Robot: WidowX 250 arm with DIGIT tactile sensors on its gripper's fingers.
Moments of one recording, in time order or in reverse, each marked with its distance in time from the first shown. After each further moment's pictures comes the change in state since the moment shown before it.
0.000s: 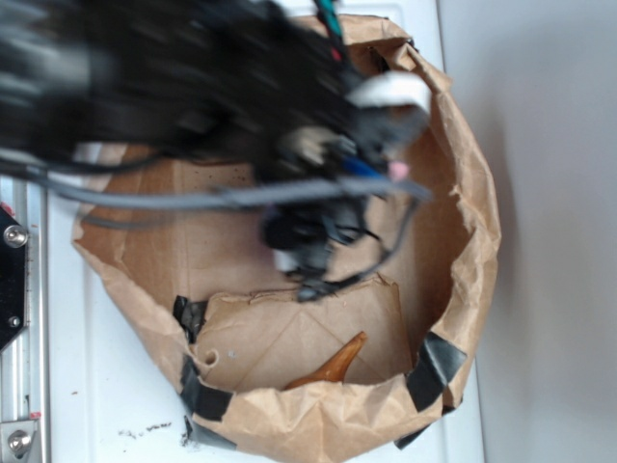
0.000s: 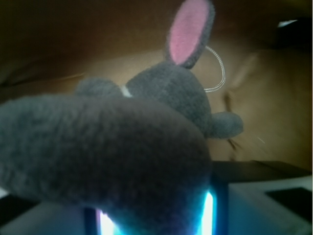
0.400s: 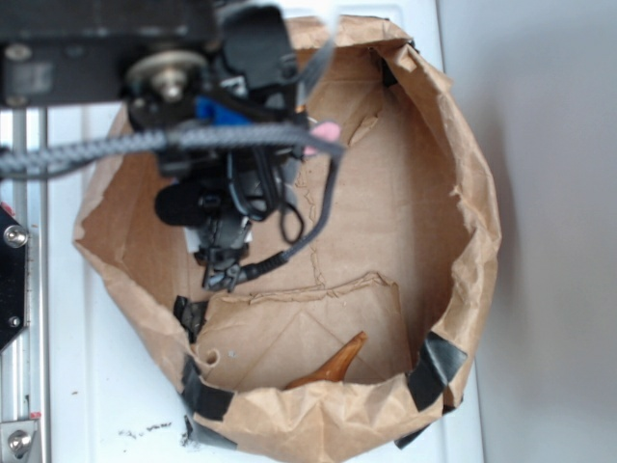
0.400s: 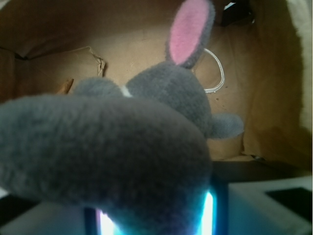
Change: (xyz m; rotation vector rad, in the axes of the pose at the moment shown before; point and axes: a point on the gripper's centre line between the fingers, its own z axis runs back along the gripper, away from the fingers) arm -0.018 -0.004 0.043 0.060 0.105 0.025
